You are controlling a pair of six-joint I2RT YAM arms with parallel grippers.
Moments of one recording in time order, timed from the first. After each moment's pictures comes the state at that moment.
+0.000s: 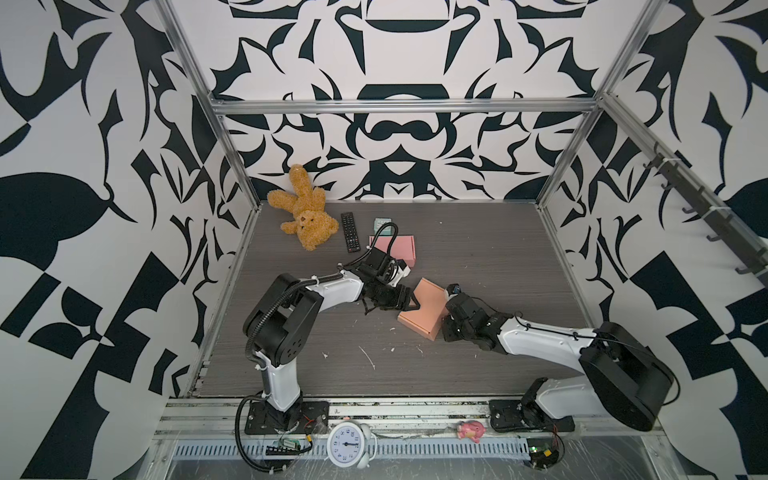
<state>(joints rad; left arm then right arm) -0.65 1.83 1.06 -0.26 0.66 -0.40 0.73 1.38 0.52 -0.15 0.14 0.52</state>
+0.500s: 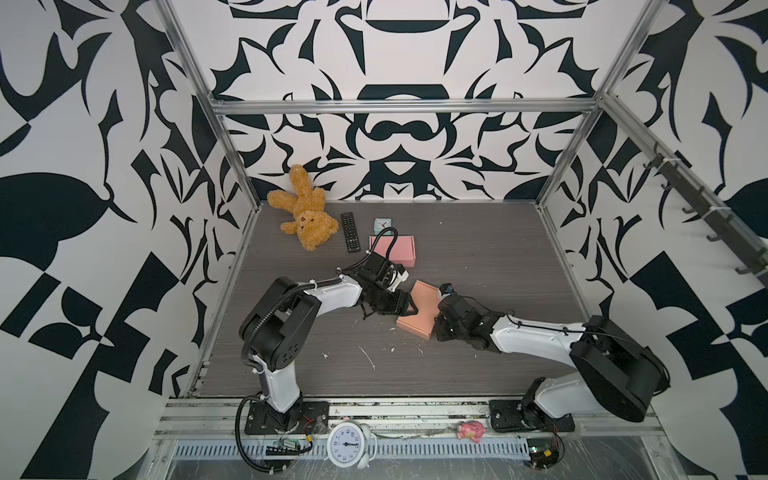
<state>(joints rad) -0.67 1.79 0.99 -0.24 0.63 -0.42 0.79 1.43 0.56 -0.13 0.15 0.55</state>
